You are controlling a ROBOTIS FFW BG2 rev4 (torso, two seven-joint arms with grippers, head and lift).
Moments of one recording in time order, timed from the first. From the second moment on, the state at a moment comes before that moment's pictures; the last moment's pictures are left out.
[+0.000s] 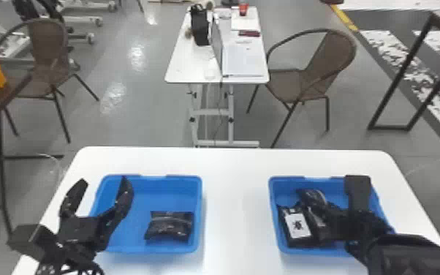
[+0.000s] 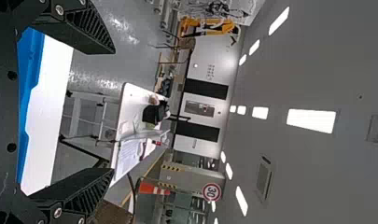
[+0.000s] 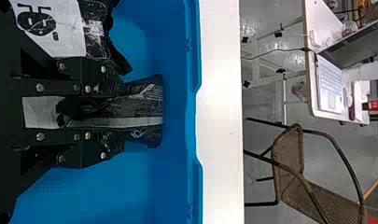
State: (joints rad) left arm 0.32 0.00 0.15 -1.55 0.25 -0.38 -0.27; right arm -0.10 -0.16 0.01 -1.21 -0.16 0.46 0.12
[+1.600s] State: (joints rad) left arm 0.24 0.00 0.04 -1.70 0.51 -0.15 -0.25; right arm -0.19 -0.15 0.38 -1.15 -0.34 -0.26 0.58
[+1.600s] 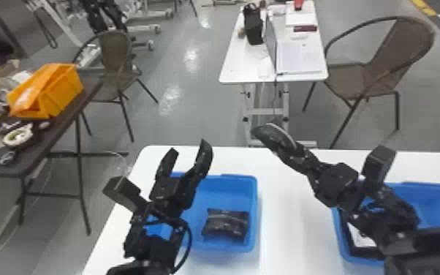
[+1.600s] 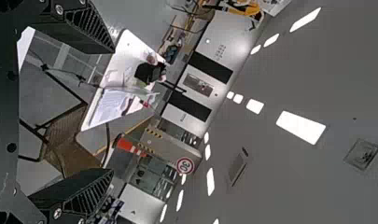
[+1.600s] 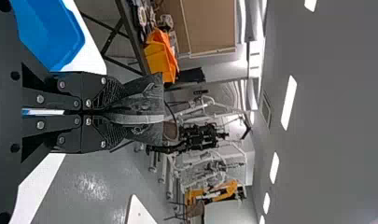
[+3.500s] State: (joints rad) left arm 0.18 0.00 0.01 -1.78 0.60 0.22 -0.23; right arm -0.40 -0.14 0.69 -1.01 -0.60 -0.15 0.60
